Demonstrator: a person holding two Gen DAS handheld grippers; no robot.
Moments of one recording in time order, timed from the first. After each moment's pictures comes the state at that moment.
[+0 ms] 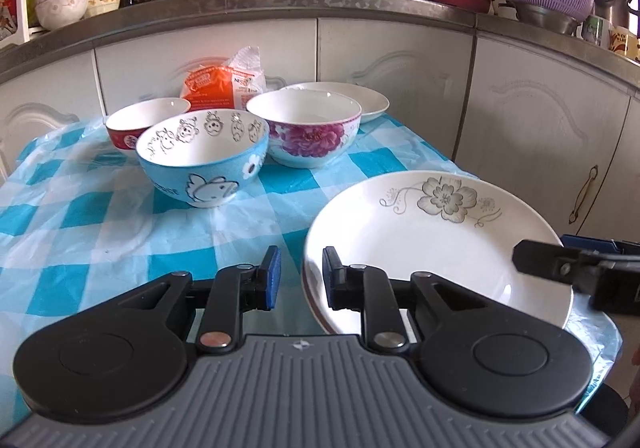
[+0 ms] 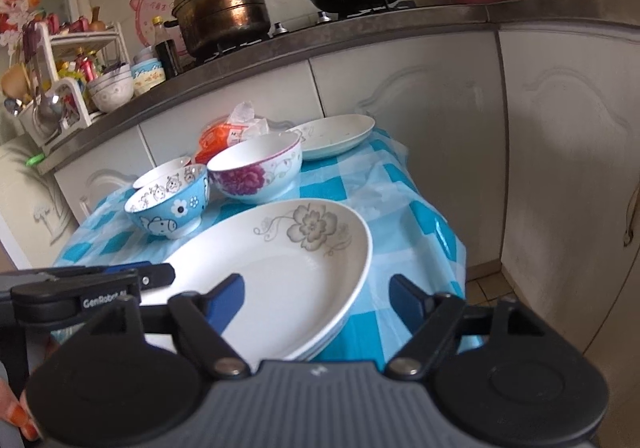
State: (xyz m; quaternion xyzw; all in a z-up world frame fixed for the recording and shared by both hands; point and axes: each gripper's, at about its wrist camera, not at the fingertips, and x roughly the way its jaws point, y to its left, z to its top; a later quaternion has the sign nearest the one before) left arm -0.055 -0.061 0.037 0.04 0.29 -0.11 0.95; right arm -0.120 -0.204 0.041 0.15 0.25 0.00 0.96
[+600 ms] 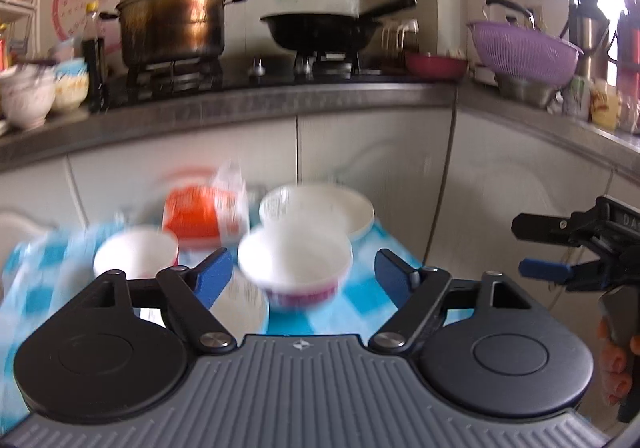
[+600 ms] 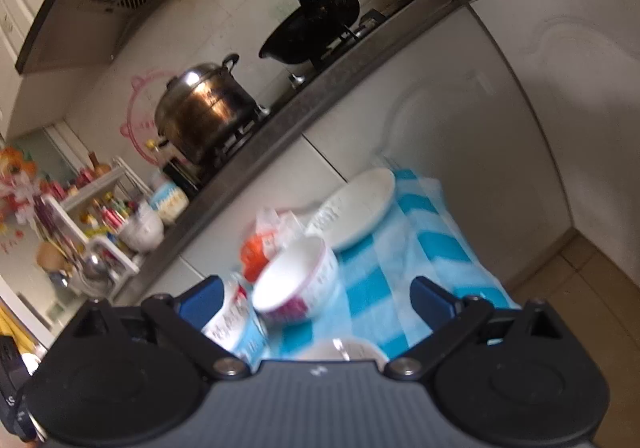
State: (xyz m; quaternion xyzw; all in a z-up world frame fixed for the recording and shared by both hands) left arm 0.018 -0.065 0.148 0.05 0.22 -0.17 0.96; right arm -0.057 -0.286 0.086 0.37 0.18 0.06 0.91
